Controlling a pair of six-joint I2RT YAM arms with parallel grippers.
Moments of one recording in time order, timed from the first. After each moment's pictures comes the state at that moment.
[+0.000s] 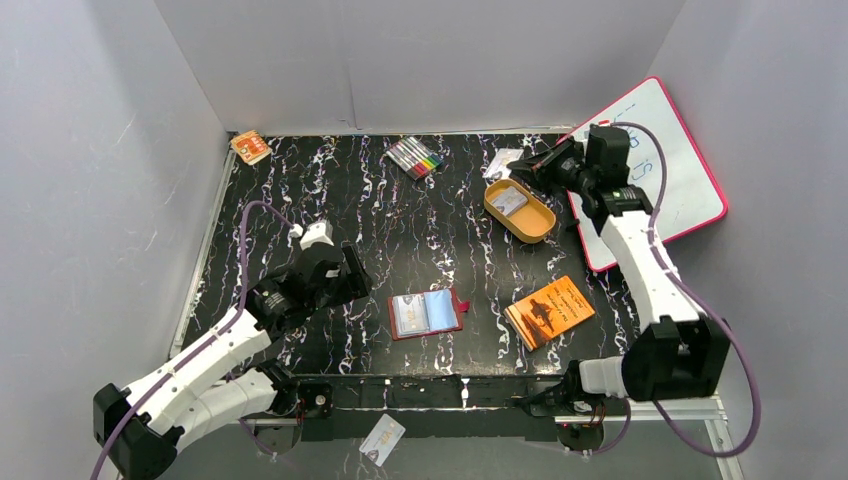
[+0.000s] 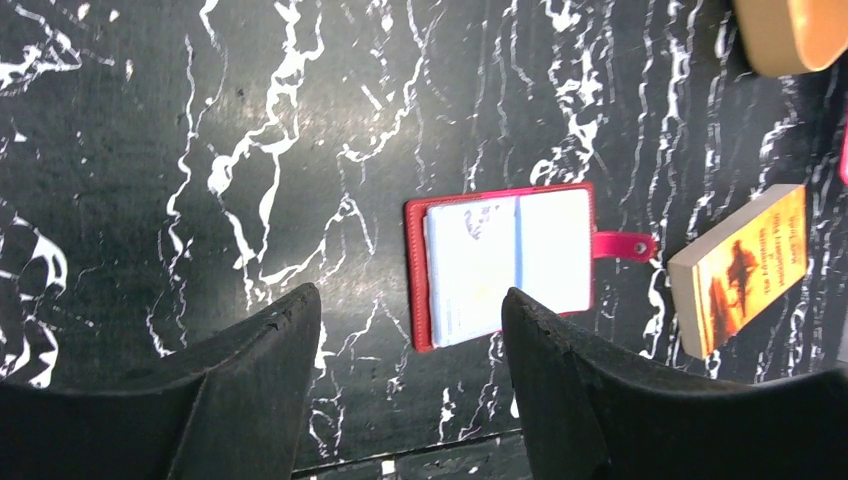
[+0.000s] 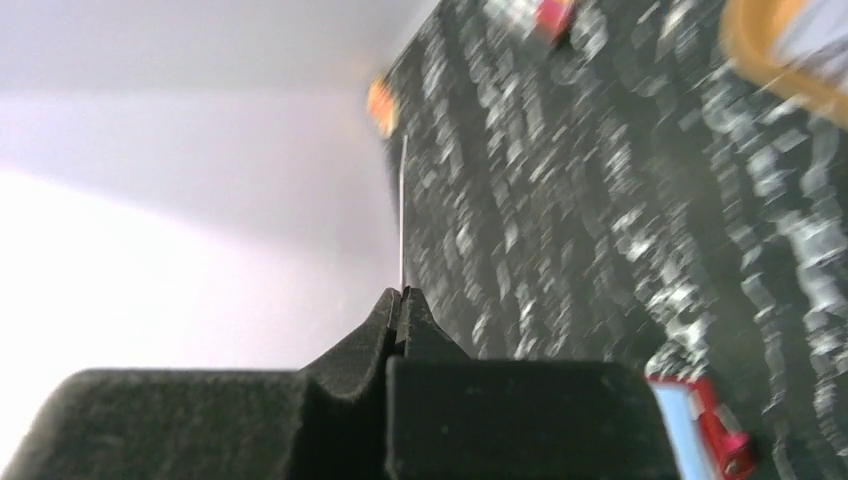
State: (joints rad) left arm -0.72 0.86 0.71 -0.65 -0.27 -0.85; right arm 0.12 1.36 1.23 -0.34 -0.38 1.09
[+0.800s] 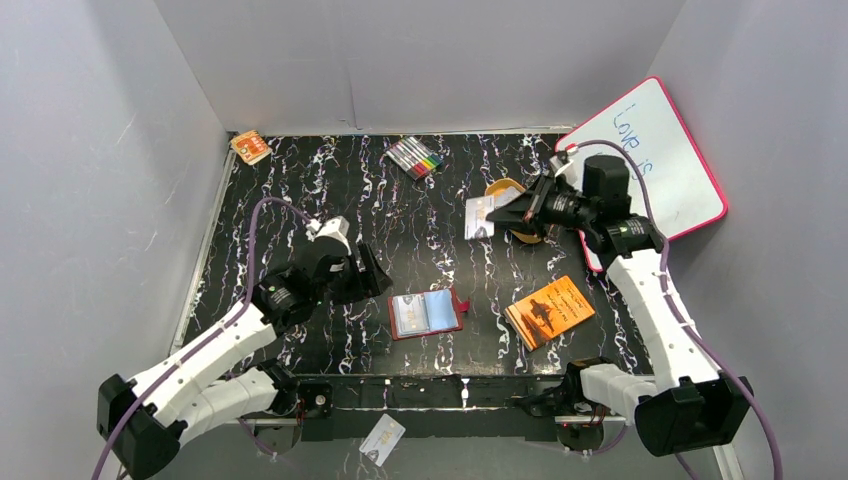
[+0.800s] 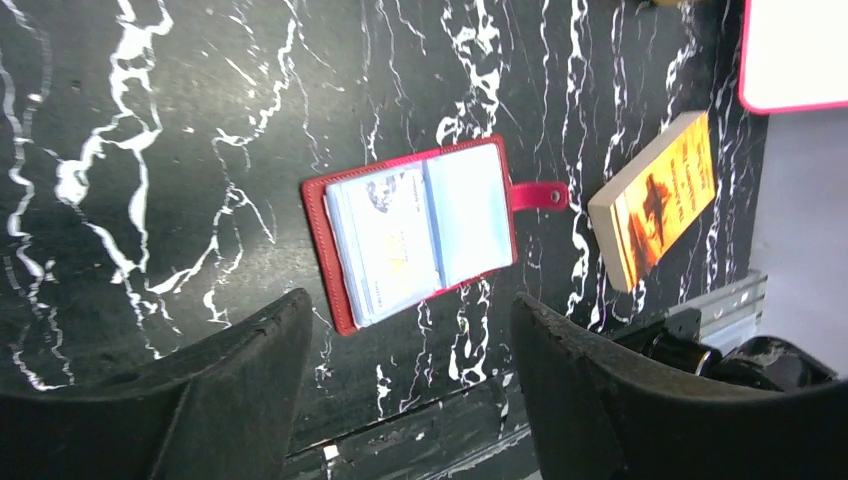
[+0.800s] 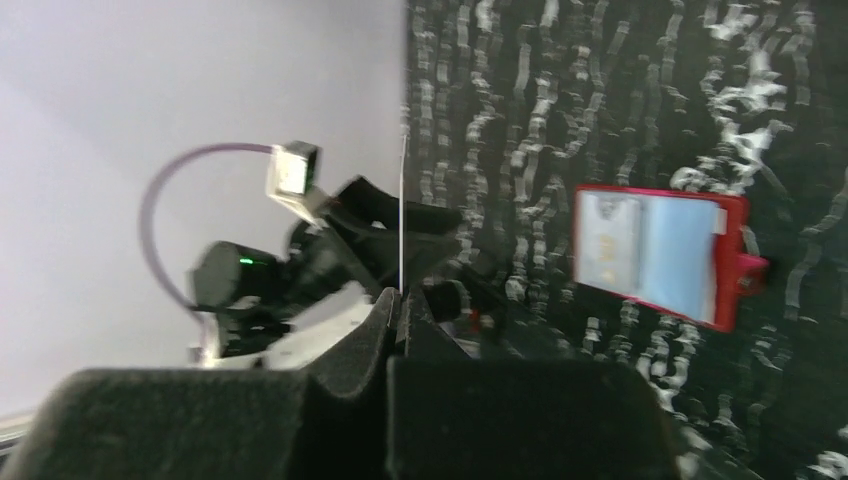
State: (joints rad) left arm -0.72 0.89 0.73 -0.55 -0.11 -0.84; right arm 0.18 1.09 1.10 -0.47 -0.82 1.03
